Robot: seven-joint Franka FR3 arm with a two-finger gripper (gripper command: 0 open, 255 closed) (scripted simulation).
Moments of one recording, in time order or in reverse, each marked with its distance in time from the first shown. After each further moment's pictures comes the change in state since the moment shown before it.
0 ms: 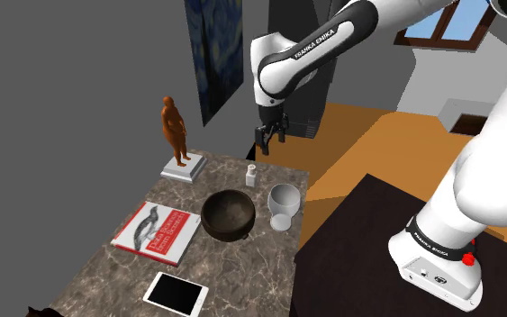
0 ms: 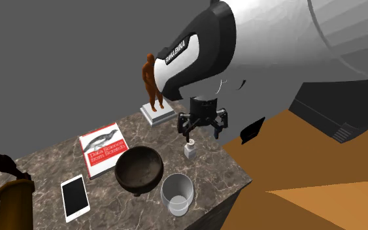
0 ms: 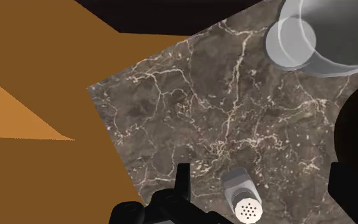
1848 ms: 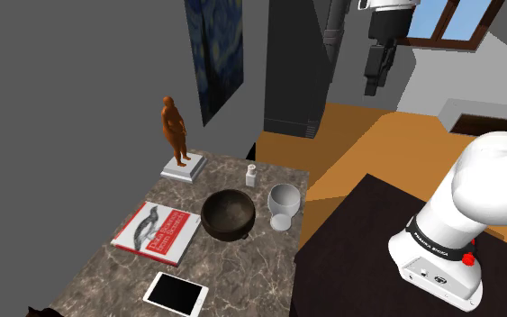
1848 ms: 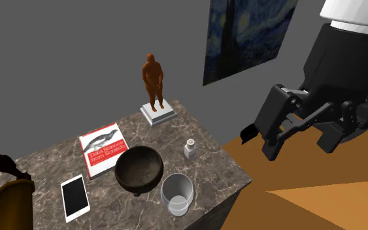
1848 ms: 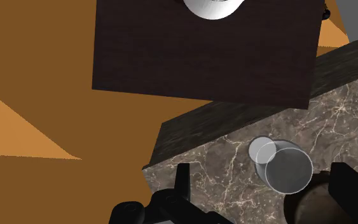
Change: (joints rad) arm -0.057 -0.858 -0.156 -0.158 0.018 -0.682 -0.236
